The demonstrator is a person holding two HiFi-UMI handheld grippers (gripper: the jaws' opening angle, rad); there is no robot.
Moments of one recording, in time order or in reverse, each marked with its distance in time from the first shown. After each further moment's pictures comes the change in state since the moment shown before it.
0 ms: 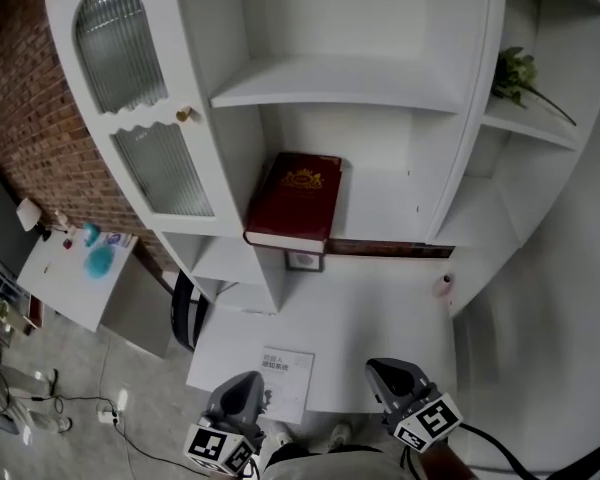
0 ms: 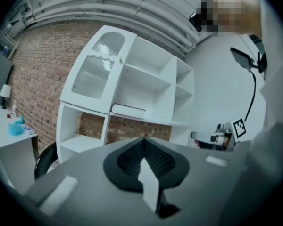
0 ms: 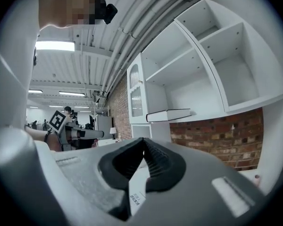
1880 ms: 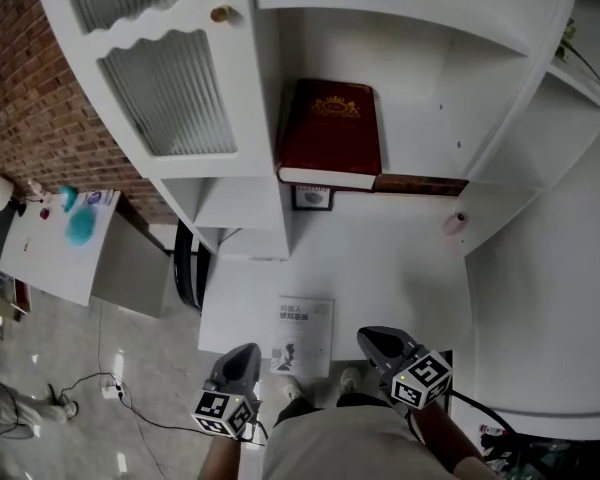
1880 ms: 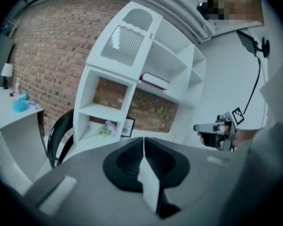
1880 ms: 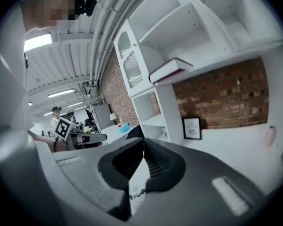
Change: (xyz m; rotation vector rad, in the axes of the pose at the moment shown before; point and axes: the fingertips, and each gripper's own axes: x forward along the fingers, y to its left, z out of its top) left arm -0.035 0.135 -0.126 -0.114 0.233 -0.050; right arm 0.080 0.066 -0.127 0.216 0.260 -0.017
